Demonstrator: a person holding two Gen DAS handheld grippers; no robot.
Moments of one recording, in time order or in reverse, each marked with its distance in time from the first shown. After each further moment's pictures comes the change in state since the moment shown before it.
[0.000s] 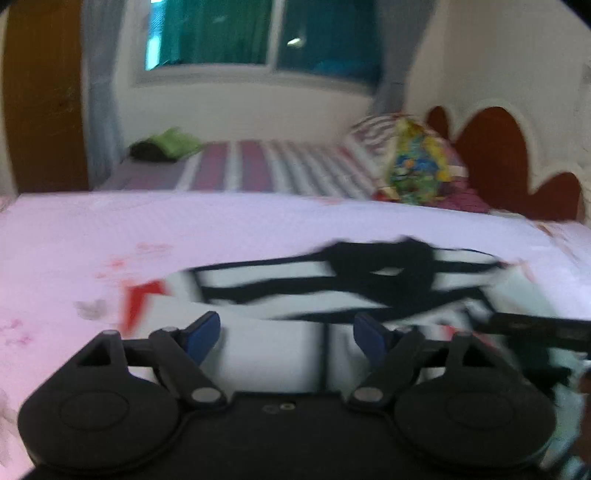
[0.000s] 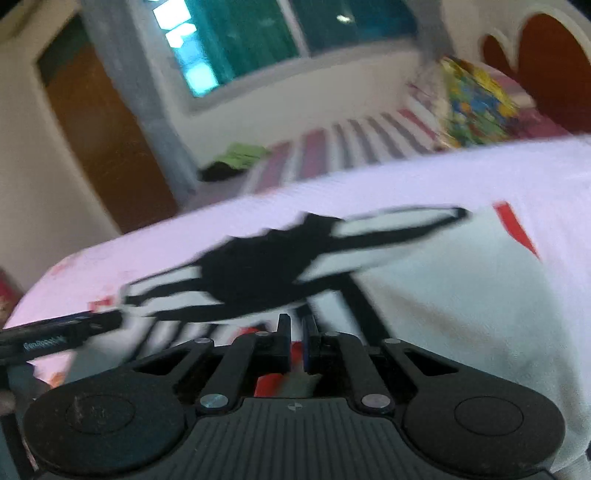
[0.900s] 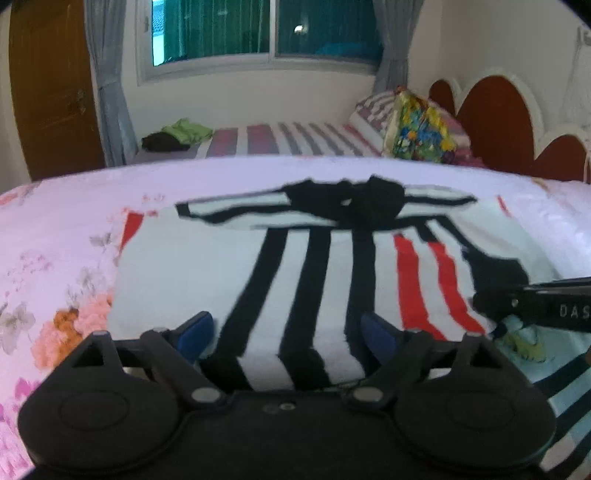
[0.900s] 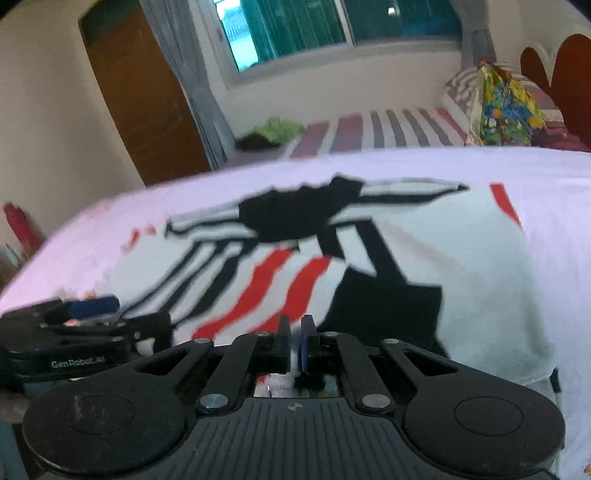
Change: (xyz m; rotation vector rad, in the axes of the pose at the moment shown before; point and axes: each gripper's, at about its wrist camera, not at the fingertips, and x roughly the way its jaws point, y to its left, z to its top) left arm -0.038 -0.045 -0.059 0.007 0.068 0.109; right arm -0.046 0.000 -0.040 -0.120 0.089 -0.041
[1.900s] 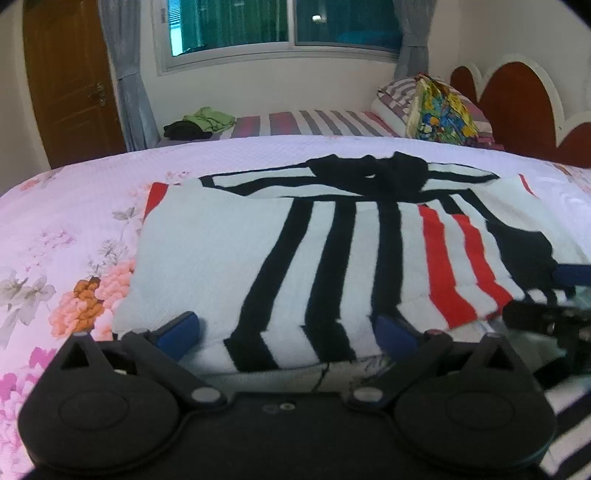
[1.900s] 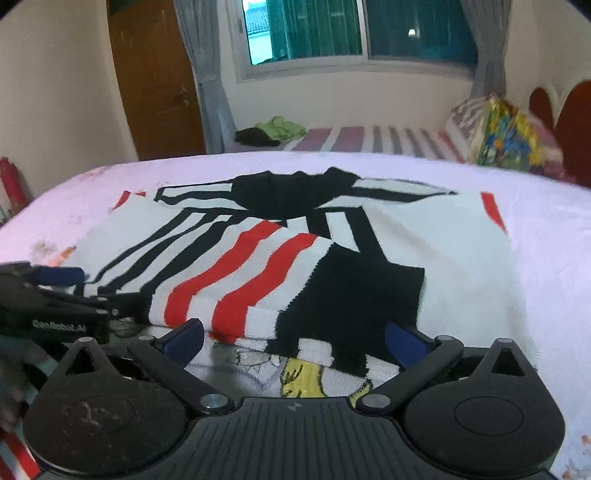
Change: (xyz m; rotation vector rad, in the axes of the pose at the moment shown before) left arm -0.007 0.003 -0.014 0.018 0.023 0.075; right arm -0.014 0.004 -0.023 -0.117 -0.070 -0.051
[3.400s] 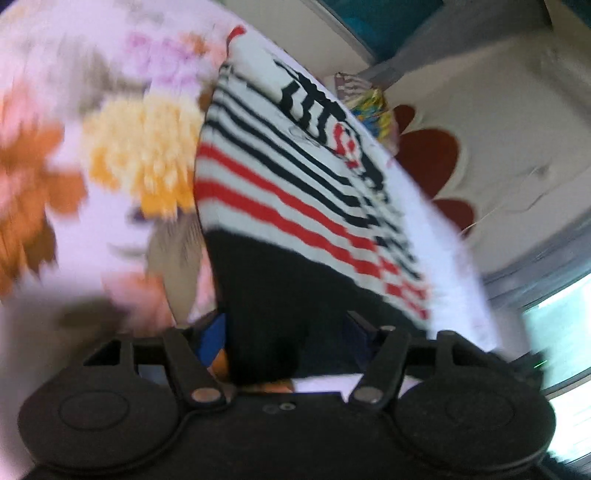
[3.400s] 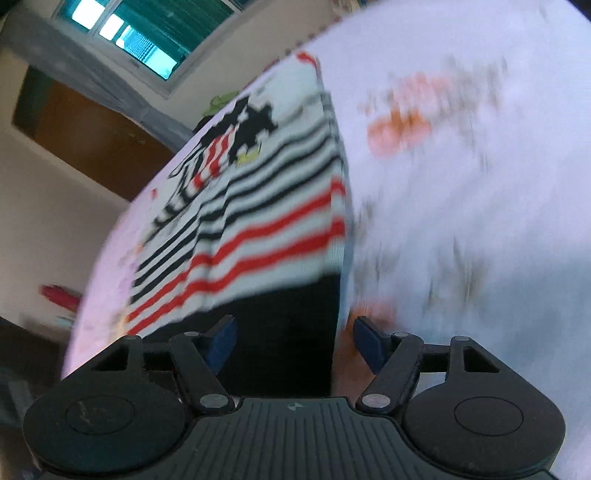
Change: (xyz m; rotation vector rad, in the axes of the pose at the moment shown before) left arm -0.186 0.117 -0.198 -0.586 0.220 -0.629; right arm -0.247 -0.068 -0.180 0.669 0.196 0.225
